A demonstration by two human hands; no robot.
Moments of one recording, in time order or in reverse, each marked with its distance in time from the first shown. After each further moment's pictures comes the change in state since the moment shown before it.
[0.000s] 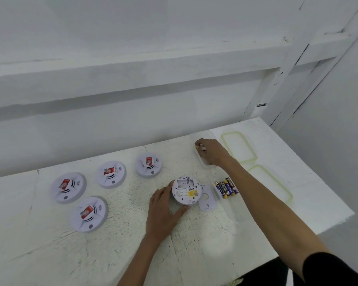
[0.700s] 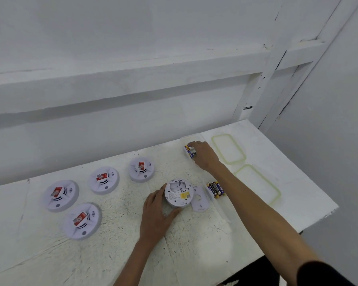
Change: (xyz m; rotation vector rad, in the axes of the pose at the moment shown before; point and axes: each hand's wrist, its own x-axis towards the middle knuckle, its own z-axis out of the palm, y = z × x) left_hand -0.001 -0.006 0.004 -0.041 -0.007 -0.013; right_hand -0.026 -0.024 -0.010 -0.013 -0.024 0.121
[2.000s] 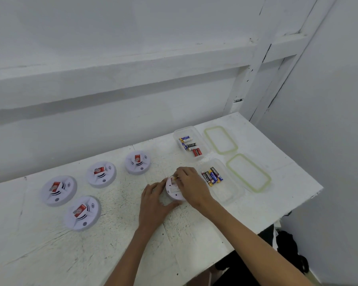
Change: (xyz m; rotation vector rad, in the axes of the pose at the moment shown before) left_hand -0.001 0.005 -0.003 0.047 0.014 0.116; right_hand -0.136 -0.045 0.060 0.033 0.186 -0.172
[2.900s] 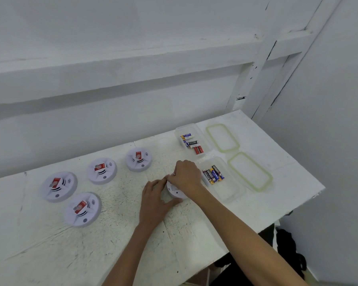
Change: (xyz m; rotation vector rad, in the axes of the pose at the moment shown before) left_hand 0.002 -0.003 0.001 0.007 0.009 0.030; right_hand 0.043 -0.031 -0.003 -0.121 -0.140 0.340
